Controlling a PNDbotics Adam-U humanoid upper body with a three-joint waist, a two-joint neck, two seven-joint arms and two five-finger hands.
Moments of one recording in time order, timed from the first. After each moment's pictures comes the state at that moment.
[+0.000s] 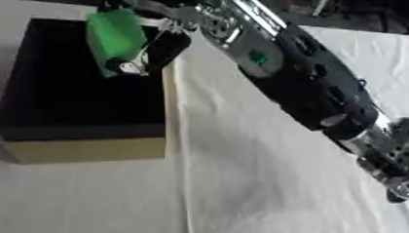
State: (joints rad) left arm -0.42 0.39 0.00 -1.99 0.03 -0.17 0.56; right arm -1.06 -0.72 0.40 -1.57 0.71 -0.10 0.44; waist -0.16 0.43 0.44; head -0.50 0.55
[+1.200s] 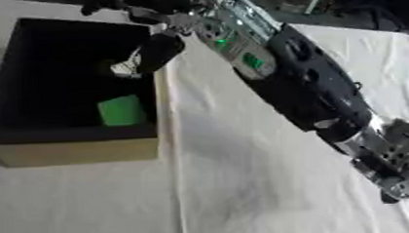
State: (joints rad) left arm -0.42 0.39 0.00 -1.99 0.04 -0.16 0.55; right arm -1.04 -0.72 0.37 -1.60 0.75 -0.11 0.46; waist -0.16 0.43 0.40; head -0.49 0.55
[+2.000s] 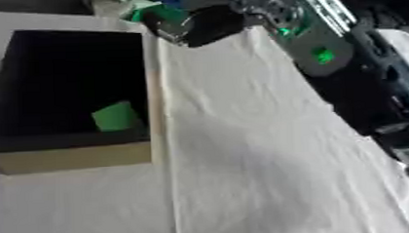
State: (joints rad) left arm -0.38 0.40 0.00 -1.99 0.03 -0.15 0.57; right arm -0.88 -0.90 0.23 -1.84 0.55 0.00 0.35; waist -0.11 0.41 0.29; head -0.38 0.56
